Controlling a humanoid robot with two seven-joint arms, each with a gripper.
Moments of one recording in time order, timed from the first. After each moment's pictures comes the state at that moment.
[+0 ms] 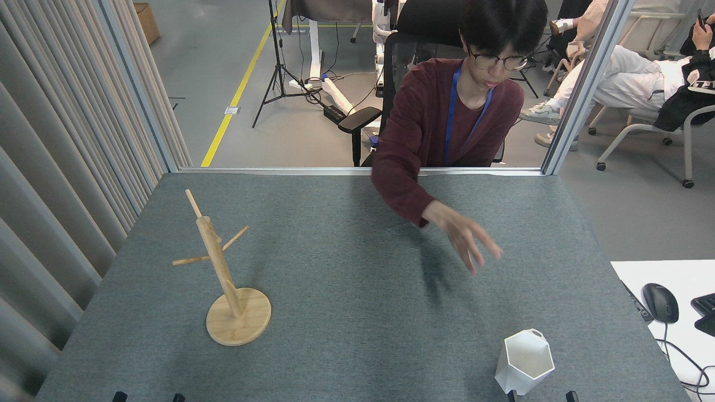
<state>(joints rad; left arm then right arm) 0.42 0.08 0.22 -1.63 -1.37 -0.33 0.42 0.39 0.08 -0.18 -1.60 1.55 -0.21 -0.42</state>
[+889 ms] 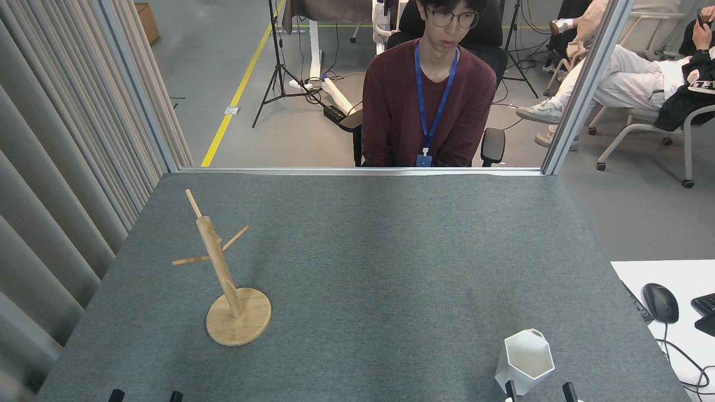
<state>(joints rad) 0.42 0.08 0.22 -1.64 -1.36 -0.33 0.44 0.34 0.09 -0.19 -1.57 1.55 -0.20 -0.41</state>
